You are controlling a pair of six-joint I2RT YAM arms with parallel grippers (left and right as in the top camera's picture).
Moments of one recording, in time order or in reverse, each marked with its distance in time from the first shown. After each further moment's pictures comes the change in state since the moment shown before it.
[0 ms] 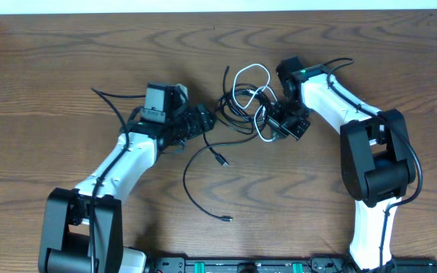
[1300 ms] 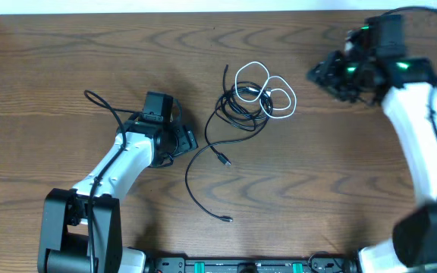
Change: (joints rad) left arm 0.031 0.000 0.000 -0.314 -0.275 0.055; right arm -0.228 -0.459 -0.002 0.141 -0.115 -0.304
